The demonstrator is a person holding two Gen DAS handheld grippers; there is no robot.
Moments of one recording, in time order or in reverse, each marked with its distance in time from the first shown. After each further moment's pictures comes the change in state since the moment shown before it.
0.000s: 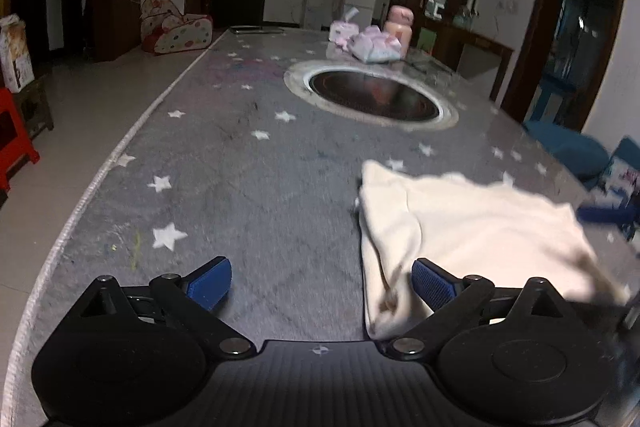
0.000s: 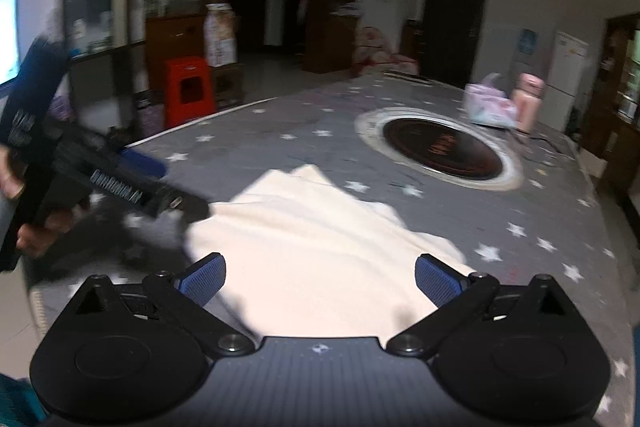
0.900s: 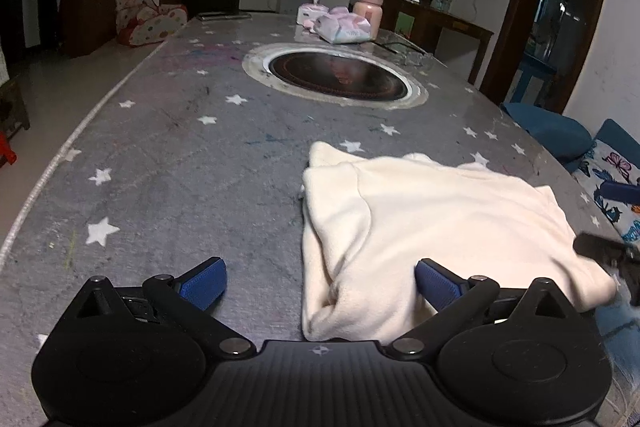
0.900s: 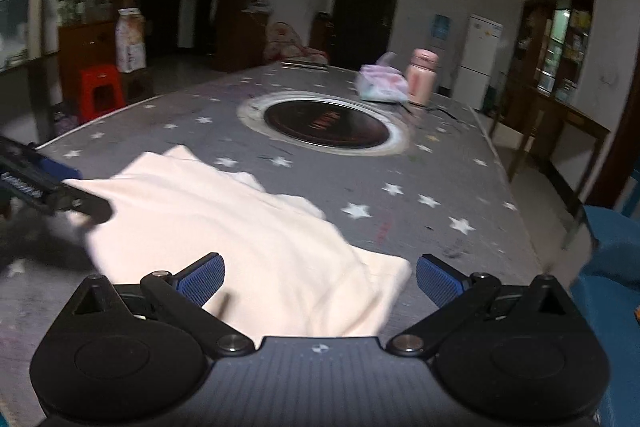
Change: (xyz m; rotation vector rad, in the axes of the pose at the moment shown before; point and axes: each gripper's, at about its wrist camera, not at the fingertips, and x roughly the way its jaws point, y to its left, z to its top) left arm 0.025 -0.035 -0.007 0.060 0.043 -0.042; right arm -0.030 -0.058 -0.037 0.112 -0.002 -0.262
